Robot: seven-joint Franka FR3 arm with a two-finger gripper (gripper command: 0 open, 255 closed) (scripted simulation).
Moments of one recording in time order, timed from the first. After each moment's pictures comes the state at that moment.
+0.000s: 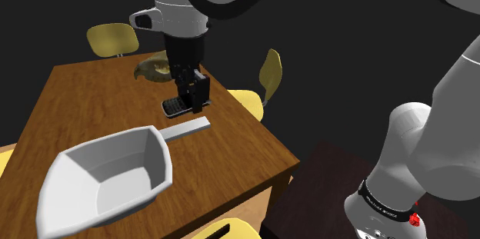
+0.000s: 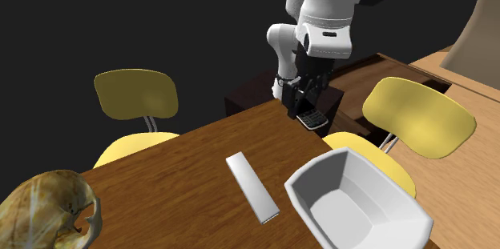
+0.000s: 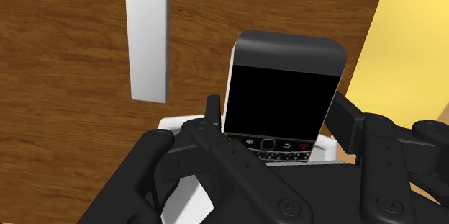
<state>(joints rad) 0.37 -0.07 0.21 -1.88 -0.01 1.87 -0.81</state>
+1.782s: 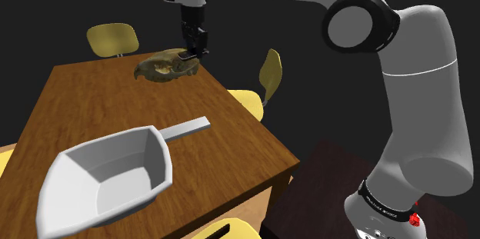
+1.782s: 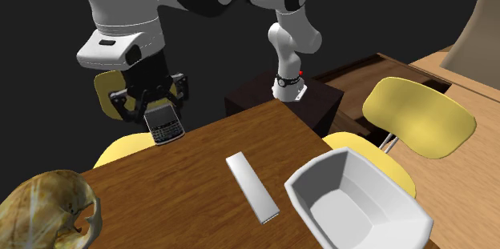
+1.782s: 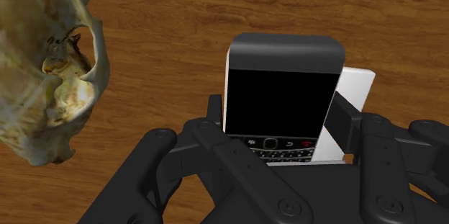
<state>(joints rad) 0.11 0.53 0.02 -1.04 0.00 1.63 -1.26</state>
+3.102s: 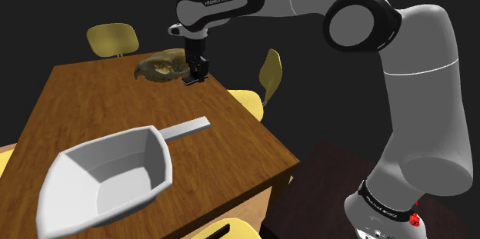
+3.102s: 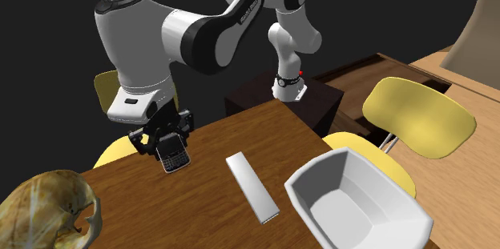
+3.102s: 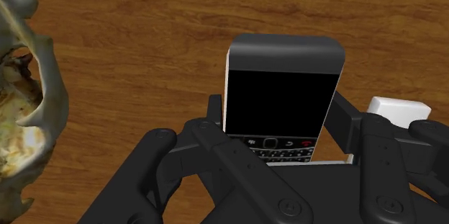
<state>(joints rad) 0.11 0.52 0.02 -1.32 0.00 1.90 -1.27</state>
